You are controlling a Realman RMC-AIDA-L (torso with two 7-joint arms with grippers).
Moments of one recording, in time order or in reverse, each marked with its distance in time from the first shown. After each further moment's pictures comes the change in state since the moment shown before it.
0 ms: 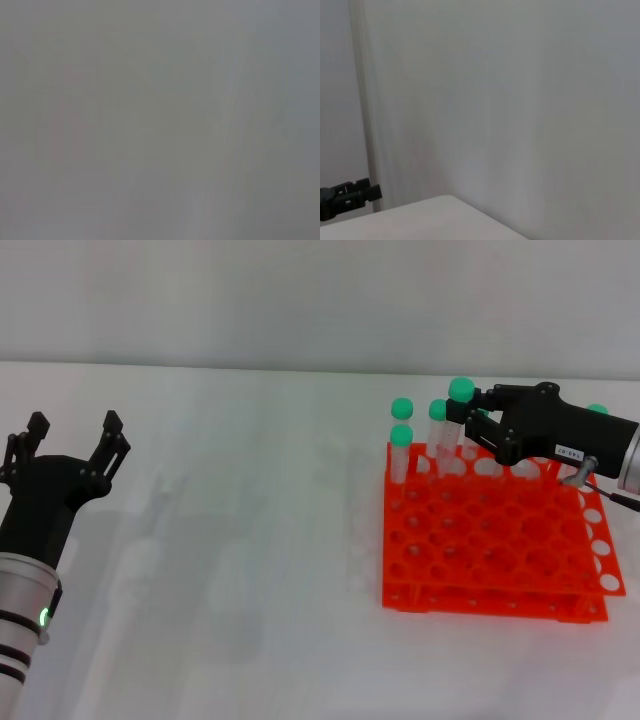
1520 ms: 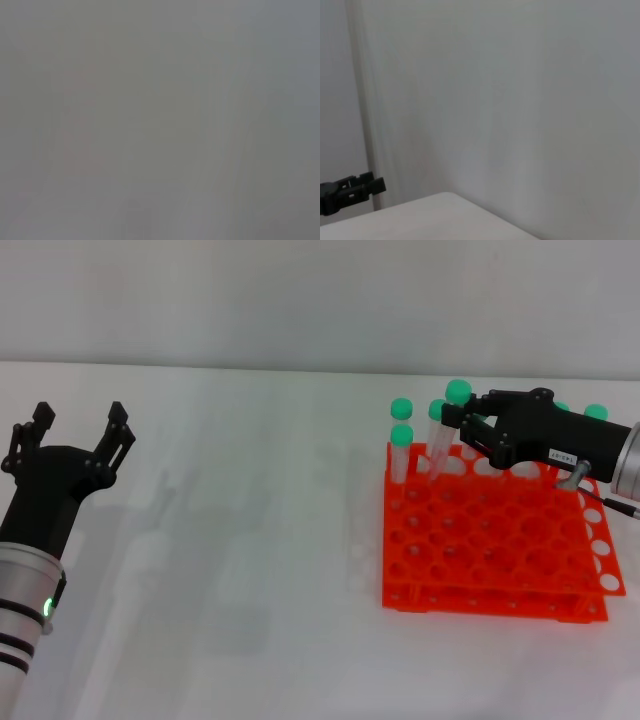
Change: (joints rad) left arm -0.018 0.003 0.000 -0.001 0.002 -0.002 0.000; right arm 0.006 -0.001 -0.036 0.029 0.042 -0.022 -0.005
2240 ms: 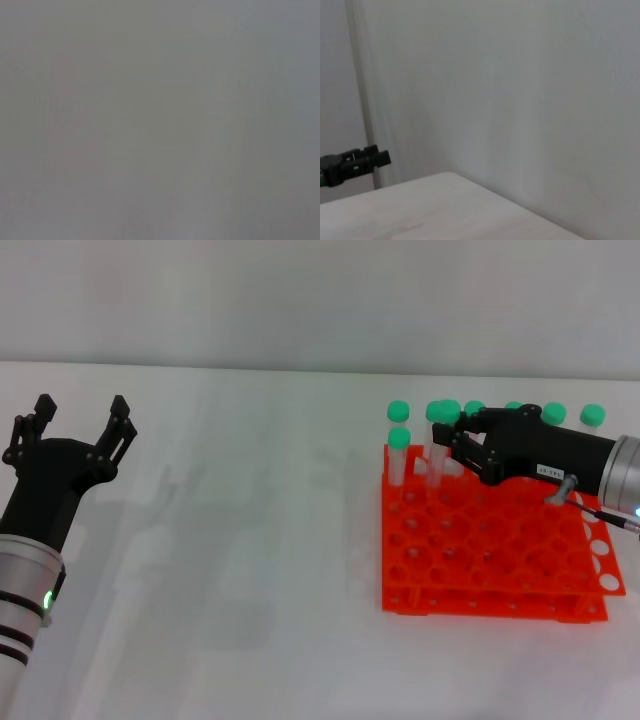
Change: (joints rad) left arm -0.018 0.003 0.000 -0.016 0.004 0.000 0.000; right arm 0.004 0.004 -0.061 0.014 0.010 -0.049 -0.006
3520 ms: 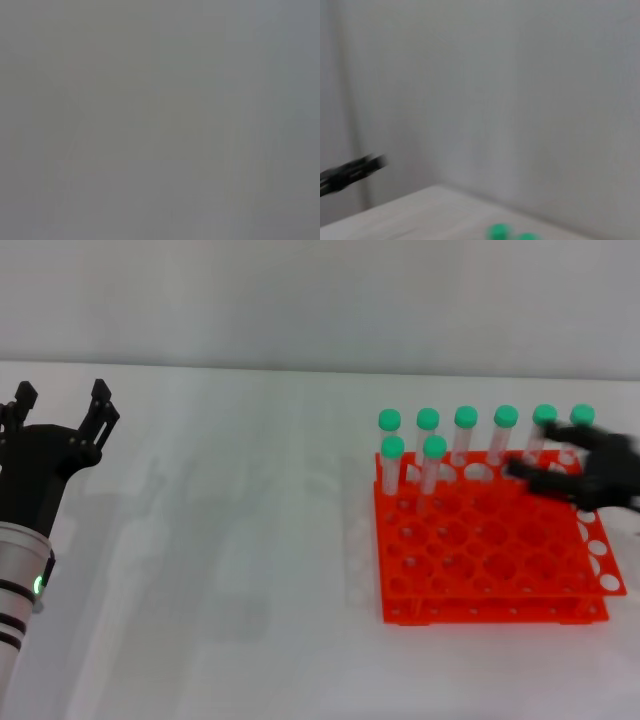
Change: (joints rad) left arm -0.016 0.001 -0.048 -0.006 -0.010 0.003 -0.001; right arm -0.206 -0.039 0.038 -0.145 0.001 0.137 0.110
